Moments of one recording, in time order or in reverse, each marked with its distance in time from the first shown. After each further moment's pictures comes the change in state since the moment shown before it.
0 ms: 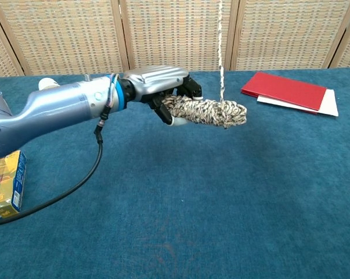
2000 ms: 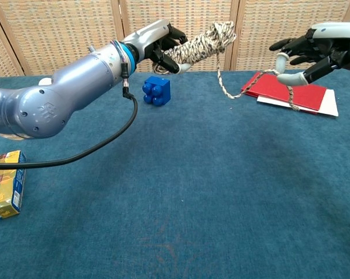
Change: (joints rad) left arm -0.017 -0.078 -0.323 -0.051 -0.463 -0.039 0.216; right arm -0.427 -0.060 -0.233 -0.308 -0.490 0.110 0.114
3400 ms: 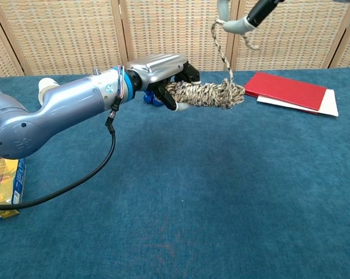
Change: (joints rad) left arm -0.002 0.002 0.230 0.120 0.329 0.010 -0.067; right arm 0.252 0.061 0.097 -0.136 0.172 0.007 -0.465
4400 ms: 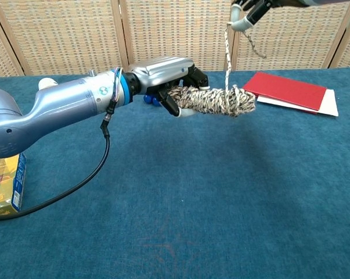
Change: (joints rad) left arm -0.005 0.020 0.085 0.025 0.138 0.083 -0.216; right arm 0.171 -0.091 0.022 0.403 0.407 -0.238 0.097
